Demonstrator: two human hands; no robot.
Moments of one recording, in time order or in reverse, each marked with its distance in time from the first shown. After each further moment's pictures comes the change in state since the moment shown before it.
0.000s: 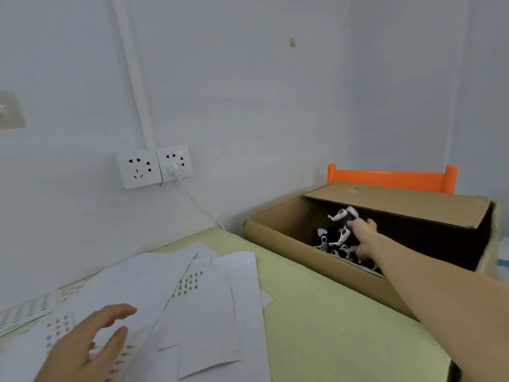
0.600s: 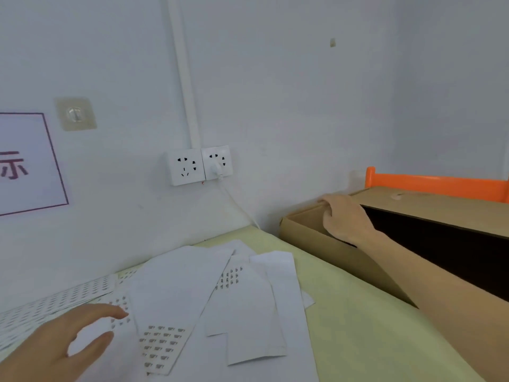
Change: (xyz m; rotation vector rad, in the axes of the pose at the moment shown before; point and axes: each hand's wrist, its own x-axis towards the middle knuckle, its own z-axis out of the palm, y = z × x) left_hand -0.014 -0.026 -0.093 0.199 -0.073 0.054; right_hand -0.098 -0.010 0.096 -1.014 -0.085 -1.177
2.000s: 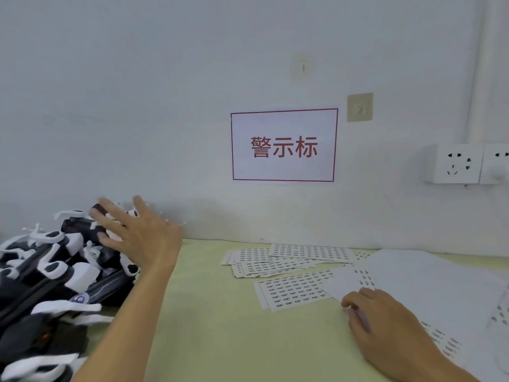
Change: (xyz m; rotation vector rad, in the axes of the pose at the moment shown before) left_hand -0.098 -0.144 -0.201 0.675 1.133 -0.957; right_hand -0.183 -0.323 0.136 0.248 -0.385 -0.708
